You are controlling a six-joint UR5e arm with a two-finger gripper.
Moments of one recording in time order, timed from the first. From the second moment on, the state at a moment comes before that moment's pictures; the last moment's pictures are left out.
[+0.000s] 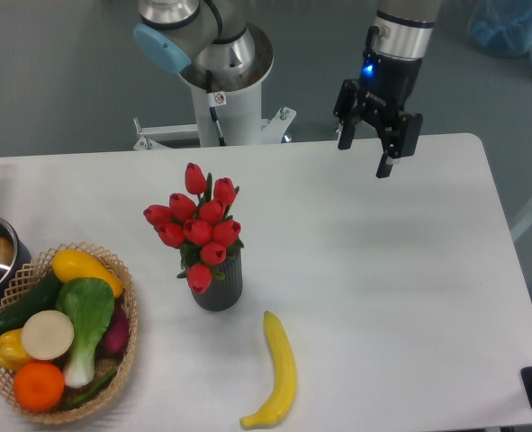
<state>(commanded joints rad) 2.92 -1.51 -1.87 -1.14 1.06 1.96</state>
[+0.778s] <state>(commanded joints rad) 2.92 -1.51 -1.87 -1.14 1.04 1.97</state>
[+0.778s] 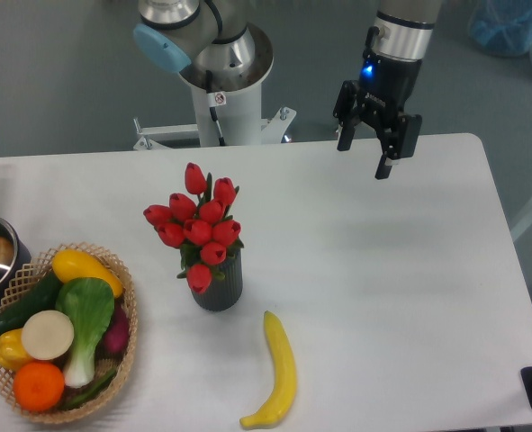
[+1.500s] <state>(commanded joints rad) 2.92 -1.52 -1.90 -1.14 0.92 1.96</state>
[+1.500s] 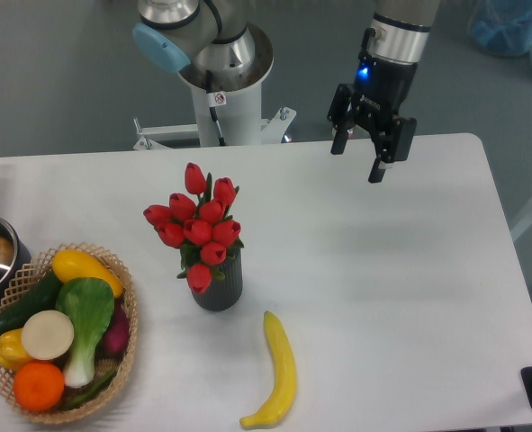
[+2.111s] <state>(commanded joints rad) 2.91 -1.52 -1.99 -1.05 0.70 1.69</state>
